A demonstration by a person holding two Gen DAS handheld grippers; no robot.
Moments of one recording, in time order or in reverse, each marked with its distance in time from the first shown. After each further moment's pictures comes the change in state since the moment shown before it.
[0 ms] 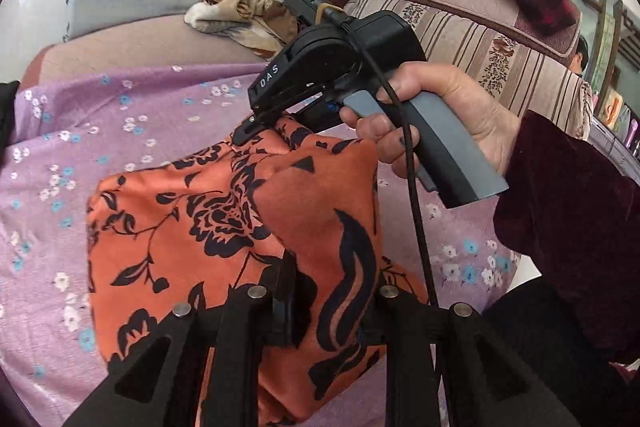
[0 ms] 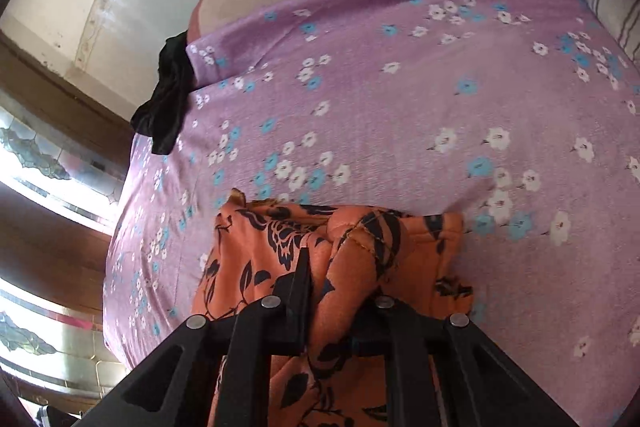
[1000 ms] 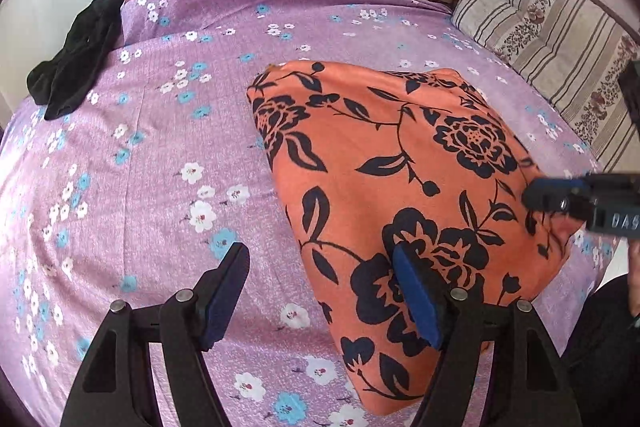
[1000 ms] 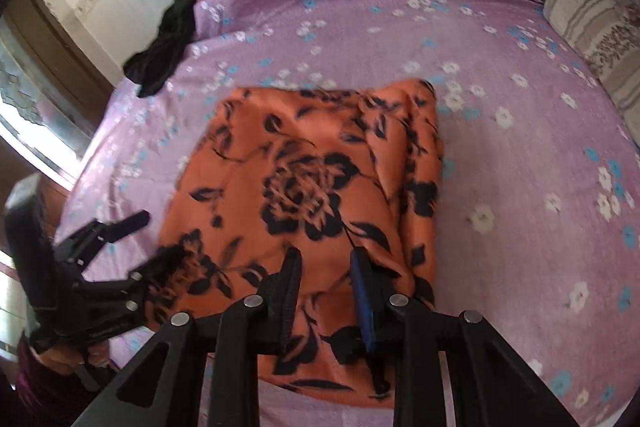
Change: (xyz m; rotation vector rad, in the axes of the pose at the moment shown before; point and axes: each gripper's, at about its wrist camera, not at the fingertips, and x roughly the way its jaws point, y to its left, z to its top) left arm -0.032 0.081 -0.046 -0.208 0.222 0.378; right arm -0.030 0.029 -0.152 -0.119 -0.043 -0.233
